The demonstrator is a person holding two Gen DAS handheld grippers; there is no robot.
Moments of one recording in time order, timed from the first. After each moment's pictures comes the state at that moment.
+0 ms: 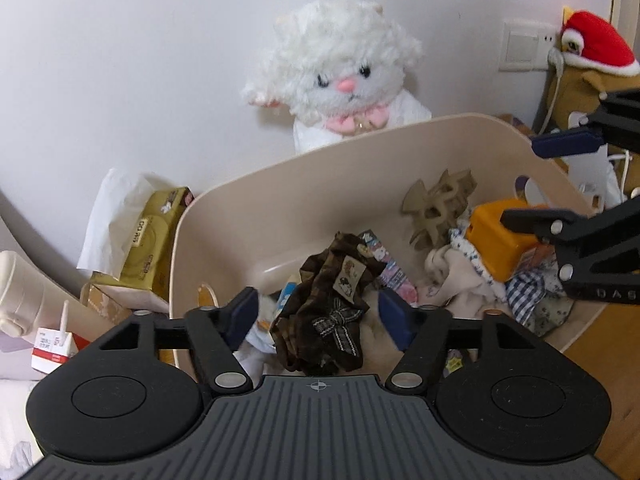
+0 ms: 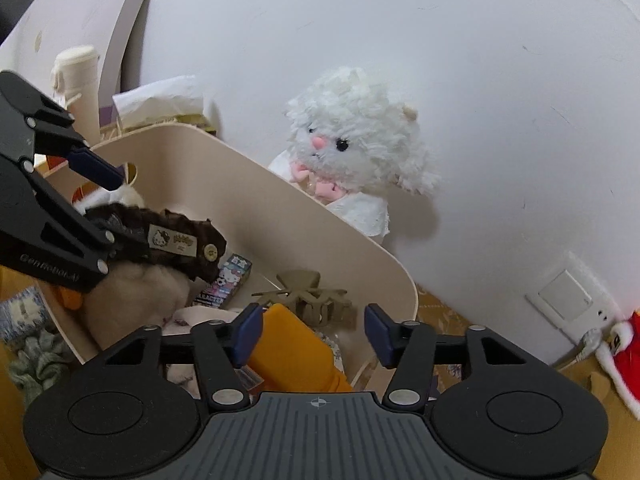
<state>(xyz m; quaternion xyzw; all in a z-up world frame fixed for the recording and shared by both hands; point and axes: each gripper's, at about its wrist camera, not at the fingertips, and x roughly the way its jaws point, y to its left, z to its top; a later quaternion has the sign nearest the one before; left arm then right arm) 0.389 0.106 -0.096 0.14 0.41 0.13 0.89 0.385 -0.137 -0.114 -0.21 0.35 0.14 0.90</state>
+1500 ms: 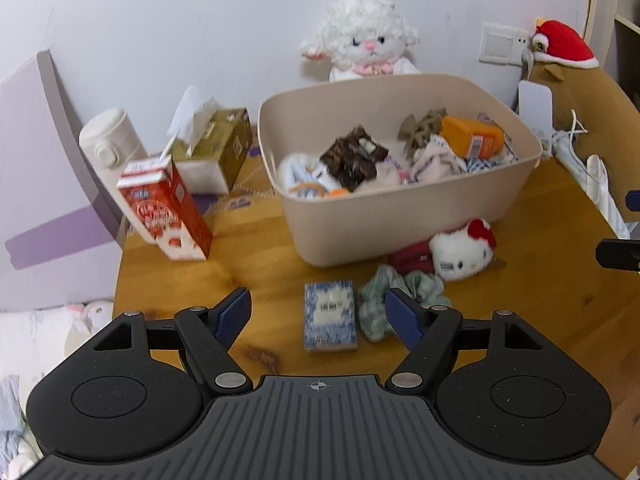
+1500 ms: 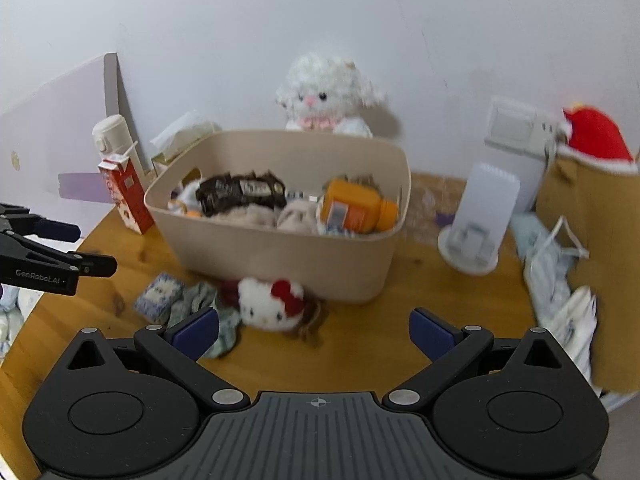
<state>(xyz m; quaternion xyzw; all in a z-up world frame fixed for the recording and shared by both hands) 0.203 0.115 -0.088 0.09 0.41 0.12 0.90 0.200 -0.152 -0.093 0.00 0.39 0.07 0.92</state>
